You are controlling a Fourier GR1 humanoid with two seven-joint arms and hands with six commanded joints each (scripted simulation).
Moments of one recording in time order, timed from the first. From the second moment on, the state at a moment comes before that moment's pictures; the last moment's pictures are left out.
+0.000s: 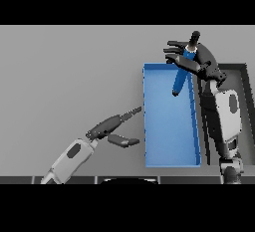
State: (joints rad) left arm -0.27 0.24 -0.60 -1.58 0.02 -0.23 0.08; right arm -0.72 -0.41 -0.01 -1.43 -0.60 0.10 0.61
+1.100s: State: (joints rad) left arm -0.27 0.22 -0.61 -1.59 0.01 -0.22 0.09; right arm -0.69 -0.78 0.83 -1.23 -0.87 -0.08 0.57
